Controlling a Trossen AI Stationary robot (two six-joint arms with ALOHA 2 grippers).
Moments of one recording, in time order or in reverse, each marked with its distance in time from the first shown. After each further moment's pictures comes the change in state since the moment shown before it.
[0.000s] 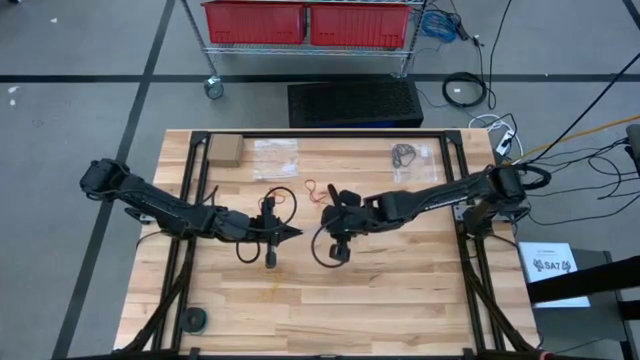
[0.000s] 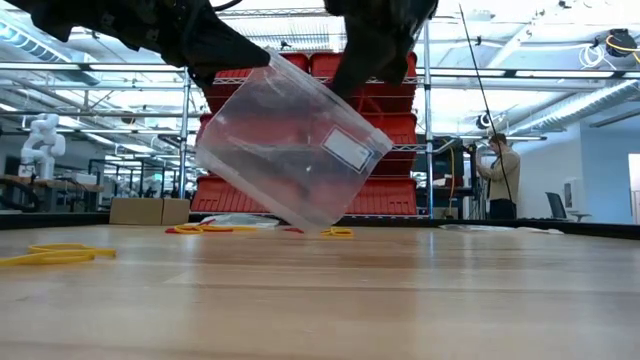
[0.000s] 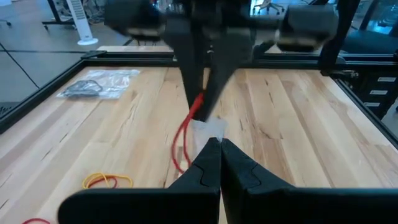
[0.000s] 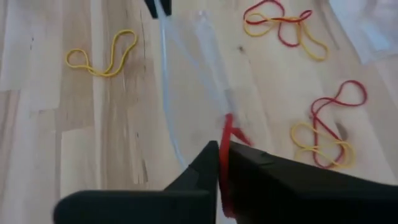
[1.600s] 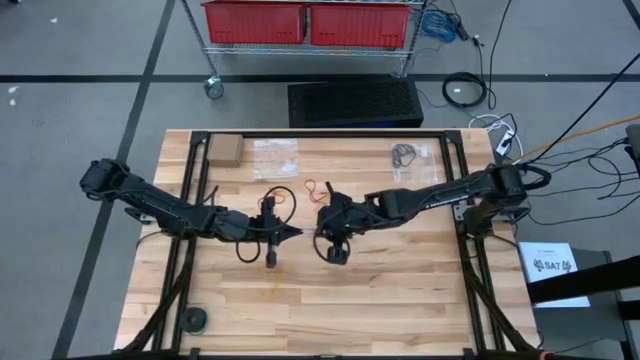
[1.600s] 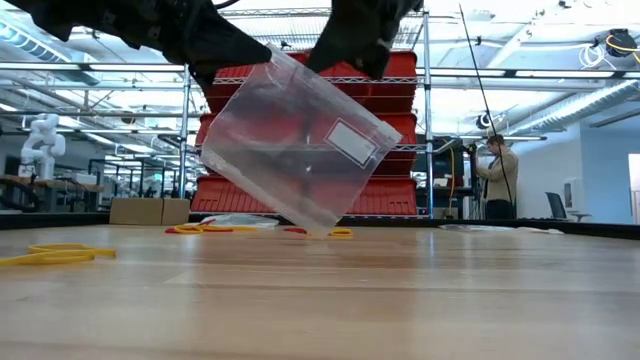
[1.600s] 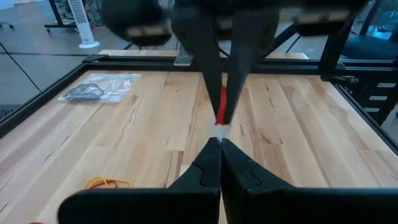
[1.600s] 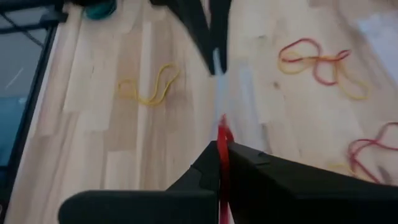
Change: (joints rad) left arm 0.000 0.000 0.000 0.019 -0.004 0.000; right arm -0.014 -0.008 0.001 0.130 -0.123 -0.046
